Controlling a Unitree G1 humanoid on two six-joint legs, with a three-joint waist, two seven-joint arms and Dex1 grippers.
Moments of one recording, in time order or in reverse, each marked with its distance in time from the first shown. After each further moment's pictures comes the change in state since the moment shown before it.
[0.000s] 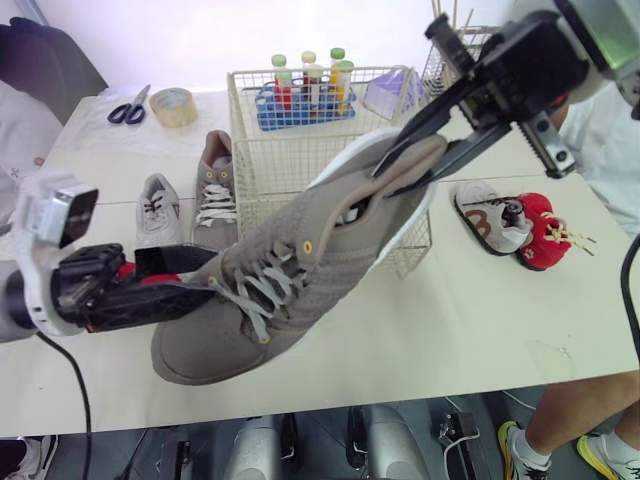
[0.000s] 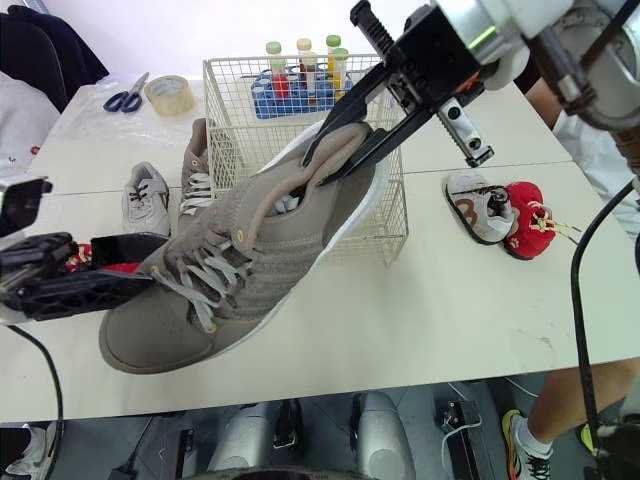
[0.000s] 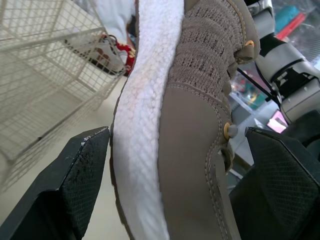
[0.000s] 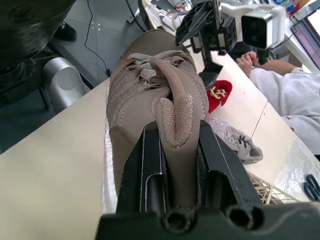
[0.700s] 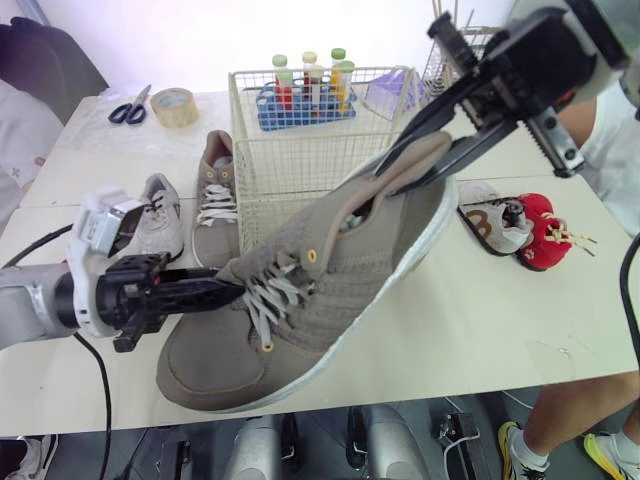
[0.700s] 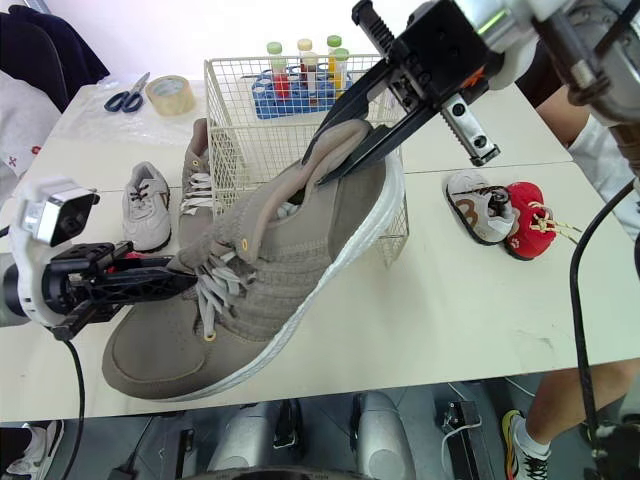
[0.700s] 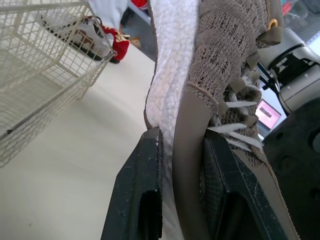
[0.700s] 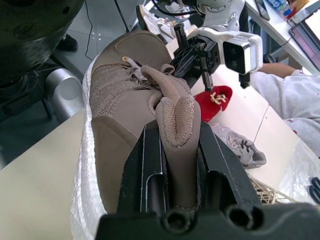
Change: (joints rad) left arm -0.073 -0.066 -0.127 -0.014 0.087 -0.011 -0.008; right arm 0.019 -0.004 -0.041 -0.018 0.010 0.068 0.000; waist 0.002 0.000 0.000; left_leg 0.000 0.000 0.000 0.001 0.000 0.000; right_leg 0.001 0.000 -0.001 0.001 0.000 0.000
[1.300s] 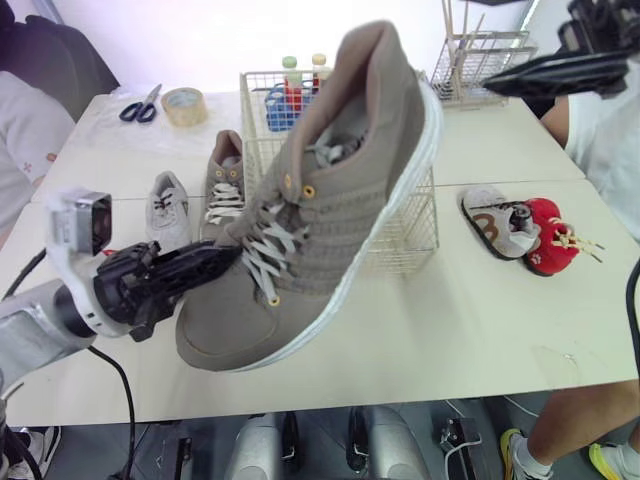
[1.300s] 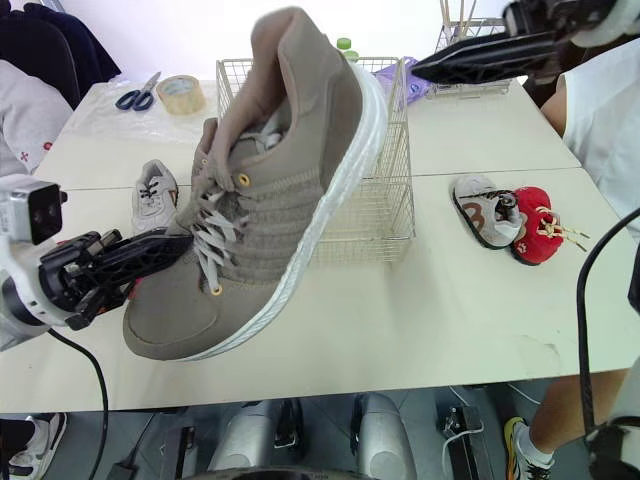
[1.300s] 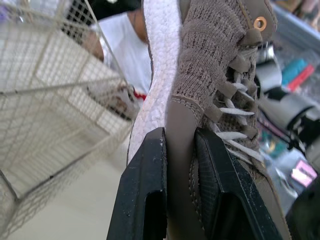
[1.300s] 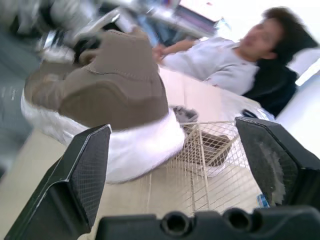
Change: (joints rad) left arm 0.127 -0.219 0.120 -0.139 -0.148 -0.188 0.319; right arm 0.240 -0.006 -0.552 0.267 -0.149 0.545 -0.086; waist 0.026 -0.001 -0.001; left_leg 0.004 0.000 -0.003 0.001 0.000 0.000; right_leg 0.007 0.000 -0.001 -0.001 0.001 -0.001
